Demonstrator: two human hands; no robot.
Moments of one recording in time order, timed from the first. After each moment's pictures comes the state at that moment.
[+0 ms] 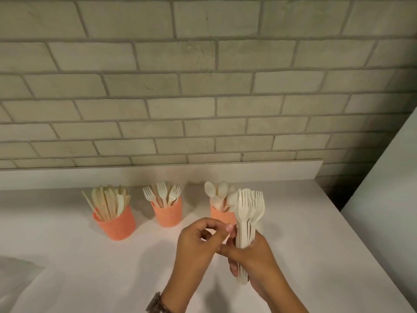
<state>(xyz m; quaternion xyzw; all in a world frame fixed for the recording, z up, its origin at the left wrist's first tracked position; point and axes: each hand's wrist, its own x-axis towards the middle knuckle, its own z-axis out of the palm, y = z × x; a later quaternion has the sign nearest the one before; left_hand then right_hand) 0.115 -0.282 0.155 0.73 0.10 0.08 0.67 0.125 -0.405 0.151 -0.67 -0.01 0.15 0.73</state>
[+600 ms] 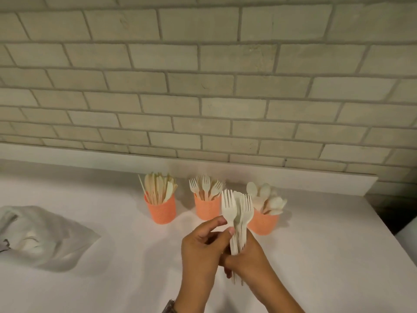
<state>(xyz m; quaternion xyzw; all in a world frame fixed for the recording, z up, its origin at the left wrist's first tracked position) 0.066 -0.233 0.164 0.62 0.21 0.18 0.74 0.107 -0.323 0.147 -0.73 -0.11 0.22 0.64</state>
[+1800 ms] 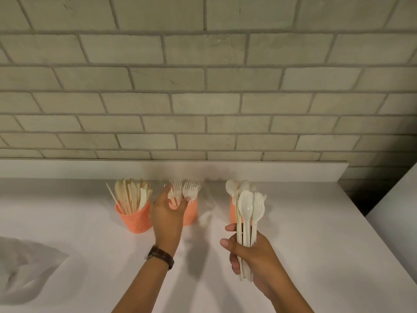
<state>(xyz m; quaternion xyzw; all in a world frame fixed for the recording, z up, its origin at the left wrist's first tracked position) 0.185 -0.166 0.096 0.80 0.24 0.28 0.47 0.133 -0.368 0.131 -0.63 -0.03 0.20 0.75</state>
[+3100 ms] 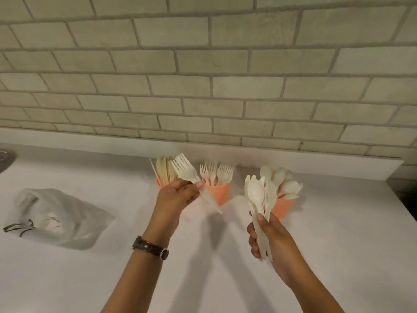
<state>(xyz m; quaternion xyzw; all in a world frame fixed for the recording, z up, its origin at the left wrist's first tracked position) 0.105 -0.132 0.161 0.59 0.20 0.13 0.77 0.120 -0.346 0.121 -0.61 -0.03 0.26 0.75</state>
